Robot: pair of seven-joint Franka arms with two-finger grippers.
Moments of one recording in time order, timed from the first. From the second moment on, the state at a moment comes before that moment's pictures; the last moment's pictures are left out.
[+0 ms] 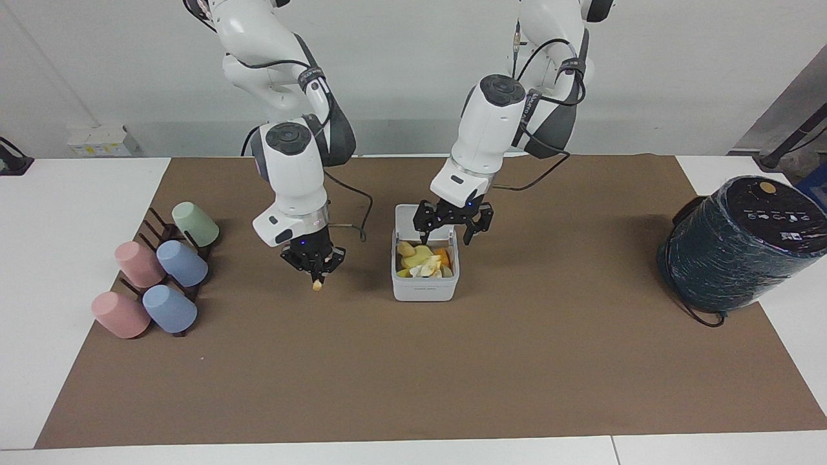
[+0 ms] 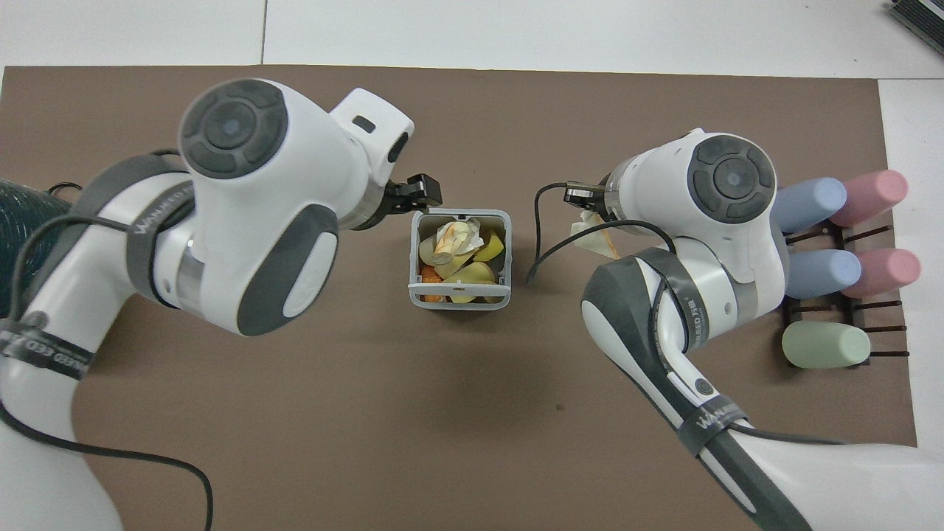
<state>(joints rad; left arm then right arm) -0.45 0.25 -0.02 -1.54 -0.10 1.94 -0.57 0.18 0.26 0.17 -1.79 -0.07 2.28 0.62</state>
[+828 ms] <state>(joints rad) -0.14 0.10 -0.02 -1.51 -0.01 1.64 -0.17 0.41 0.33 0.18 -1.70 -0.04 2.31 1.01</state>
